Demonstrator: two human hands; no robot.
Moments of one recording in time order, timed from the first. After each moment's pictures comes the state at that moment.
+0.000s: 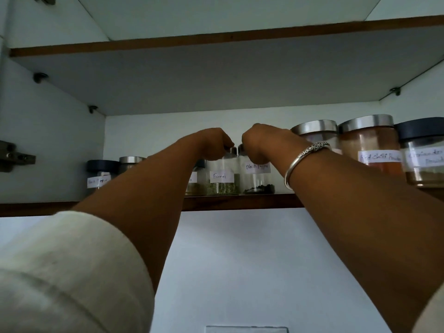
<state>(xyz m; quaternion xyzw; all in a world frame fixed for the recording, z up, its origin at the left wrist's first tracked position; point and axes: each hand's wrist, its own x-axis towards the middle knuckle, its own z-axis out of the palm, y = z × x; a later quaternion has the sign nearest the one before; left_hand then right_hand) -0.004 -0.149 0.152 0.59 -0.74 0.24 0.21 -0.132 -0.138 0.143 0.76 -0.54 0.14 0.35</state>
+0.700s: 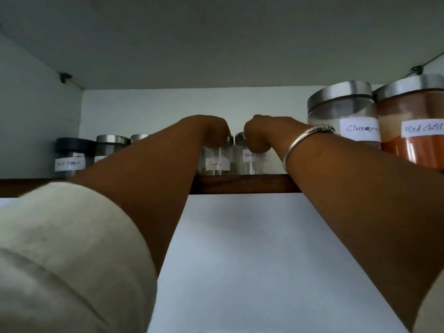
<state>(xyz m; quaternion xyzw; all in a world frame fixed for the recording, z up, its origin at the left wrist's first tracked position) 0.008 -0.212 0.153 0.63 -0.71 0.30 0.09 -0.116 -0.218 0.143 0.76 -0.56 0.14 0.31</state>
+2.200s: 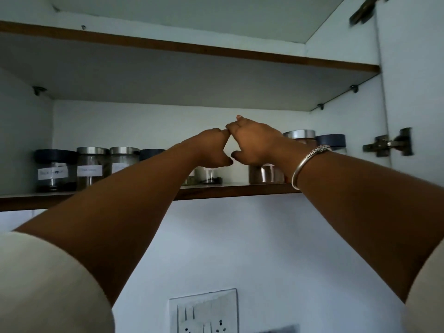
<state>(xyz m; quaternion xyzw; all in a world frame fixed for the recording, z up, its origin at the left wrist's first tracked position) -0.050 -0.098 0.126 0.47 -0.81 0.24 0.26 -0.187 -0.088 0.127 0.76 -0.47 0.25 0.37</state>
